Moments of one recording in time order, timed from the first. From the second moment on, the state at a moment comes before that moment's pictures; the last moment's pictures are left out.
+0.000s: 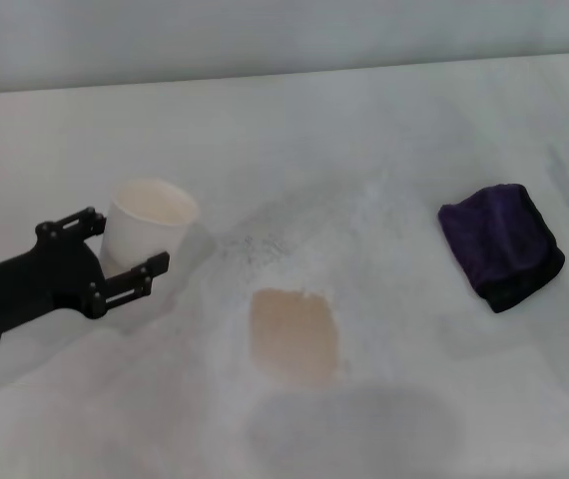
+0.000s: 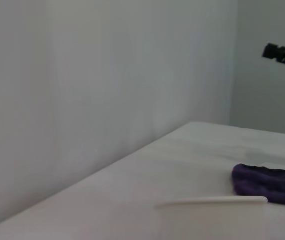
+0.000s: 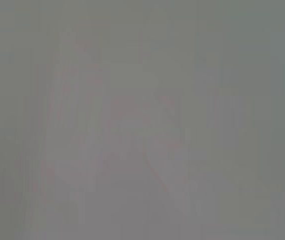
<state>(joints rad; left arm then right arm) -0.37 -2.08 1.03 0.56 1.58 1.30 -1.00 0.33 2.01 -0.44 -0.03 2.13 1.54 -2.82</state>
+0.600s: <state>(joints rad) -0.34 -2.08 1.03 0.41 1.48 1.21 -0.83 0.32 2.01 -0.45 -0.02 2.13 1.51 -2.82</state>
